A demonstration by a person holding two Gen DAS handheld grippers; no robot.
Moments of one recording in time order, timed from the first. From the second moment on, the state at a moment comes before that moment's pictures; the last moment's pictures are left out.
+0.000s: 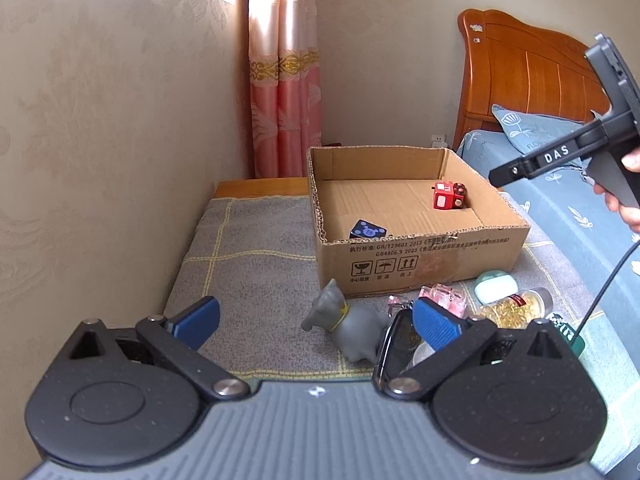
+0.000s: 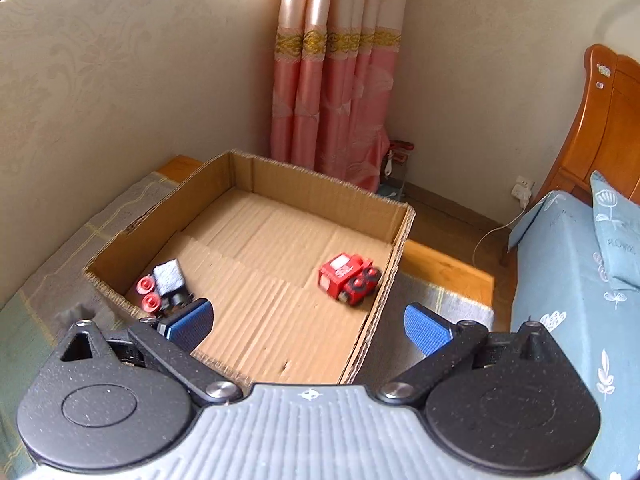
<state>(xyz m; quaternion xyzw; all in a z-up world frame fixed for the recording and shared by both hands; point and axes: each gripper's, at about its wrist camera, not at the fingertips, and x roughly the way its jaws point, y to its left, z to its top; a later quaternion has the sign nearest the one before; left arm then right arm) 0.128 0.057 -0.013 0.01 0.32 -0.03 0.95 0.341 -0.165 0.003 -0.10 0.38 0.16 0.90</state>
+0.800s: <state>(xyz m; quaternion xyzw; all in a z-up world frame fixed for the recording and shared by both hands) 0.080 0.017 -0.040 0.07 0.36 -0.16 0.92 0.179 -0.163 -0.073 -0.08 0.41 0.14 0.90</state>
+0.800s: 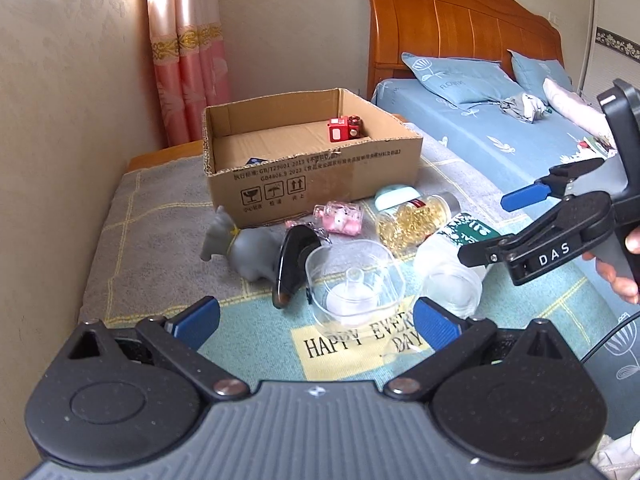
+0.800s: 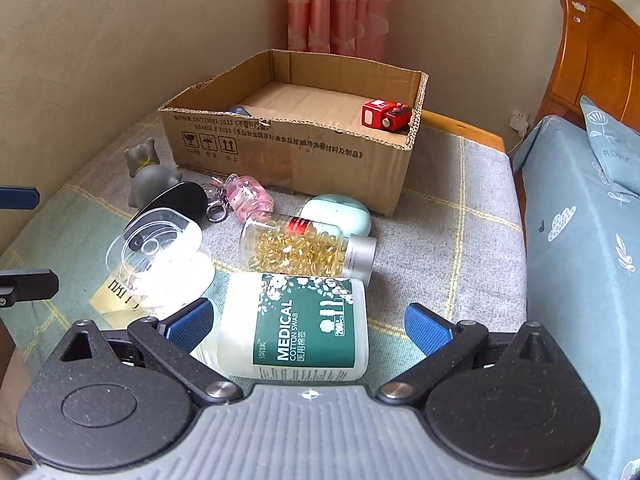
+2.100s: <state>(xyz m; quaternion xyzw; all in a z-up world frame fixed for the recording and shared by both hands) 0.090 0.071 -0.098 0.05 0.42 -0.10 0.90 0.149 -0.139 -0.089 -0.05 0.40 0.10 0.91</state>
